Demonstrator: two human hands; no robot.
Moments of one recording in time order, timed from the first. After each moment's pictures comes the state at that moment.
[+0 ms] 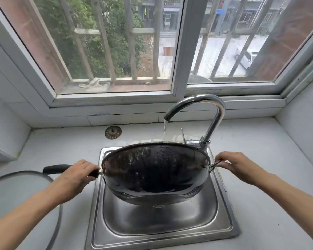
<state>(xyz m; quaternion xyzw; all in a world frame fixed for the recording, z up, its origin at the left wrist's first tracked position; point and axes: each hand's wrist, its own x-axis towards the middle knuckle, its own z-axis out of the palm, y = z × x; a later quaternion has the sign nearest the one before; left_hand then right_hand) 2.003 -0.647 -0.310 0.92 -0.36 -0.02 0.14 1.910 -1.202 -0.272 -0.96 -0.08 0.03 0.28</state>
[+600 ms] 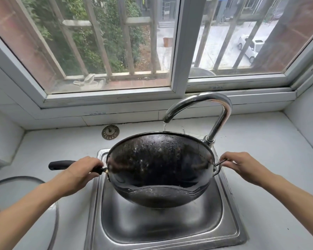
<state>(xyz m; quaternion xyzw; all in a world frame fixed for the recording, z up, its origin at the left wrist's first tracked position) 2.042 -0.670 -0.313 0.92 -0.32 -0.14 0.17 1.926 -1.222 -0.302 -0.95 -0.01 0.07 0.31</state>
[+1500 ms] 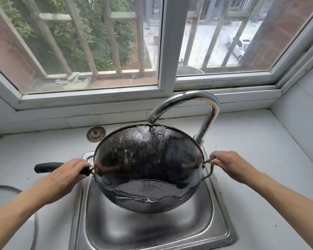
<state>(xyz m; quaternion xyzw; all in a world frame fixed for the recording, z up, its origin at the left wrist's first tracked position) 2.050 -0.672 -0.333 0.91 -0.37 -0.06 0.14 1.928 -1.223 -0.310 -0.96 -0.07 0.01 0.27</state>
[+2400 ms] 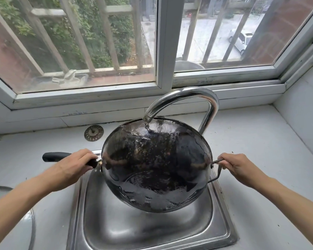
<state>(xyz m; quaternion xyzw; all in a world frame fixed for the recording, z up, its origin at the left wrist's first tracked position) 2.072 -0.703 -0.321 0.90 -0.41 -0.08 0.13 1.909 -1.246 -0.327 -0.96 -0.02 0.01 0.29</state>
